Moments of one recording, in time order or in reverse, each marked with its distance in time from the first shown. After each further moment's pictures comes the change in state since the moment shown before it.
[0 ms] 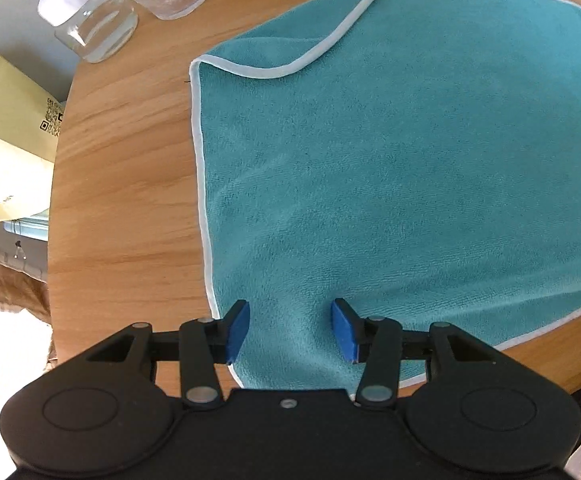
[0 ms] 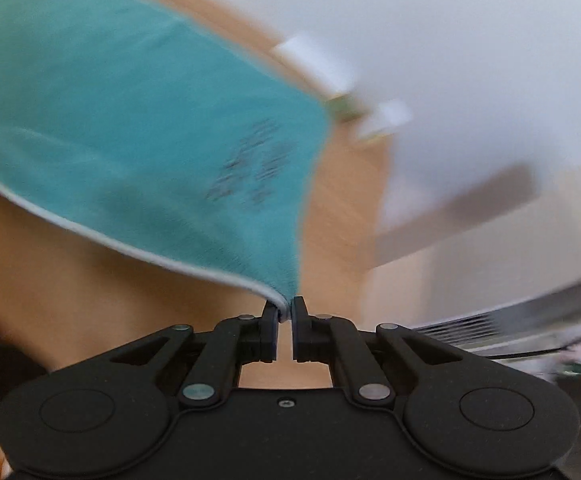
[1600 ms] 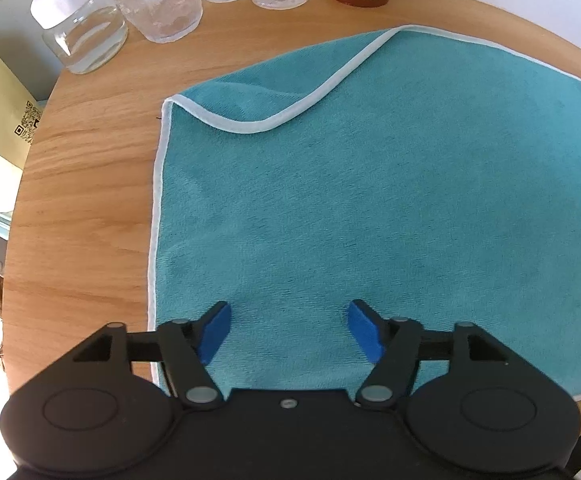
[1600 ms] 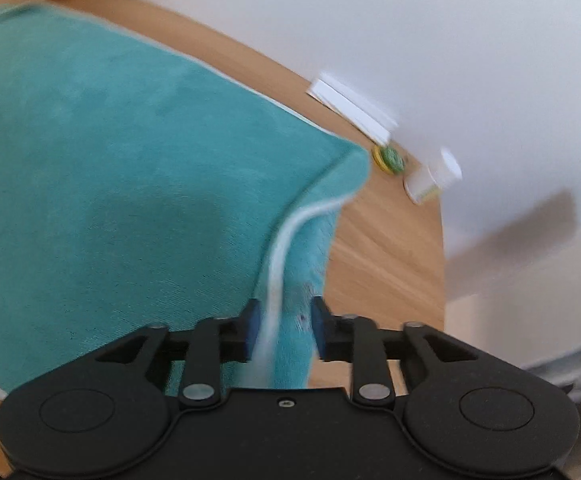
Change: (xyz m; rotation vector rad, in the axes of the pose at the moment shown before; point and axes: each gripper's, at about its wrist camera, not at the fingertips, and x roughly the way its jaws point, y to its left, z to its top) left arm 0.001 -0.014 0.026 -0.157 -0.100 -0.125; right arm 0.045 0.021 0.077 0.227 -0.121 0.017
